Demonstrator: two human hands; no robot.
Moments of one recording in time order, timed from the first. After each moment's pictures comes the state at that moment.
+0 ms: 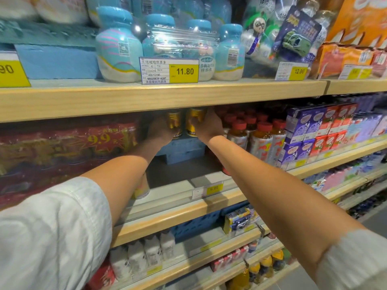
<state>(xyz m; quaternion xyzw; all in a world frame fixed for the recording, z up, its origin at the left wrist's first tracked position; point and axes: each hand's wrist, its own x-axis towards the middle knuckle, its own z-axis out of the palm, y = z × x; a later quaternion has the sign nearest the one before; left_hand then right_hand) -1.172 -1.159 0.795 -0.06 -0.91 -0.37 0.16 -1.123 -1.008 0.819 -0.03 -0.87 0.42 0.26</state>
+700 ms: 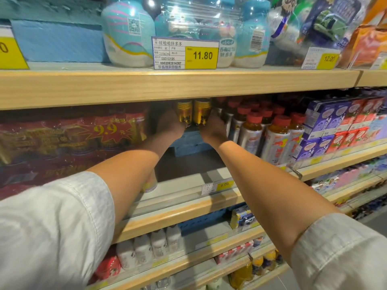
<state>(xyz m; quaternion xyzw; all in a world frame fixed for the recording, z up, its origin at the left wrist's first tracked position) -1.183 -1.154 0.784 0.00 -0.91 -0.37 0.16 -1.160 -1.015 0.780 -0.06 -0.92 0.34 0.20</state>
